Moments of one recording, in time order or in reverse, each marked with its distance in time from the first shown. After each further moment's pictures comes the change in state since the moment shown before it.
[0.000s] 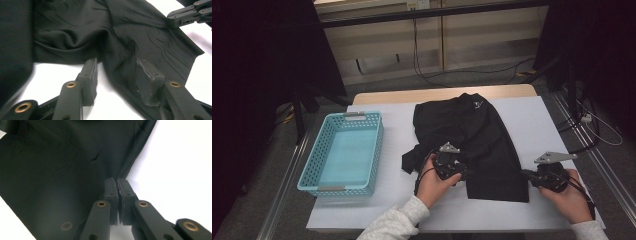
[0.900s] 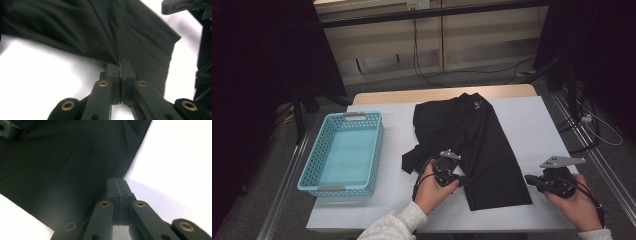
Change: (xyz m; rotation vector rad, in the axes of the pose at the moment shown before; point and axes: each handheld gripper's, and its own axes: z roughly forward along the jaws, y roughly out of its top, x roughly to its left) left arm -0.015 -0.010 -0.013 0.092 -0.067 -0.059; right arm 0.005 -0.007 -0.019 0.014 0.031 0.016
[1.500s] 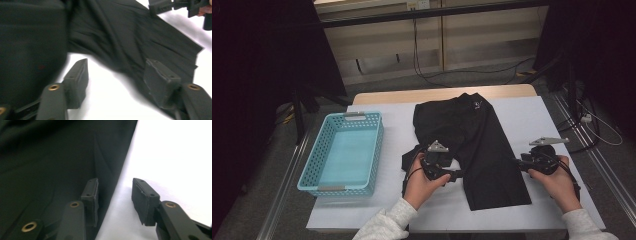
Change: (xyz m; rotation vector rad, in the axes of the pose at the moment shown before) left arm 0.019 0.007 -0.033 -0.113 0.157 0.079; right arm -0.030 0.035 0.054 -0.039 -0.050 0.112
